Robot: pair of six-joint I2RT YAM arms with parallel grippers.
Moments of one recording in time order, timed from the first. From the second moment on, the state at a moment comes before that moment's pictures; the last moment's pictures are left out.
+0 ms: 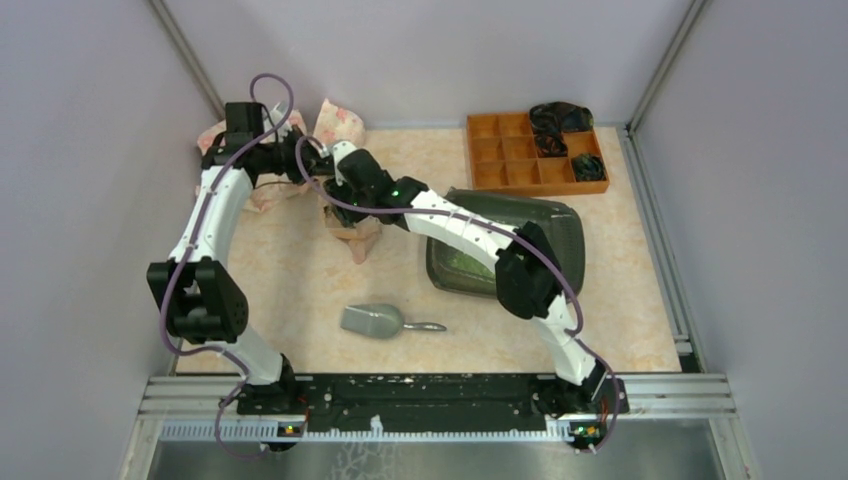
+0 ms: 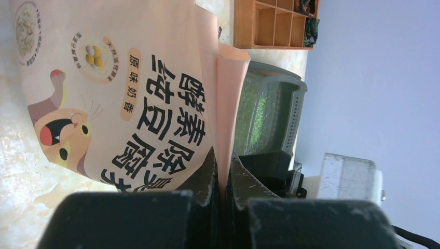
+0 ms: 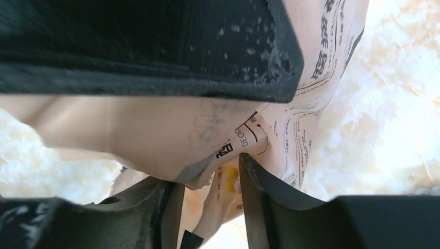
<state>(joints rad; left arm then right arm) 0.00 1.65 1.57 -0.66 0.67 -0.59 0.93 2.19 2.05 -0.42 0.05 0.21</state>
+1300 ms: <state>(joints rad) 0.02 1.59 1.41 -0.63 0.68 -0.63 1.07 1.33 0.87 -0.40 -0.20 -0.22</state>
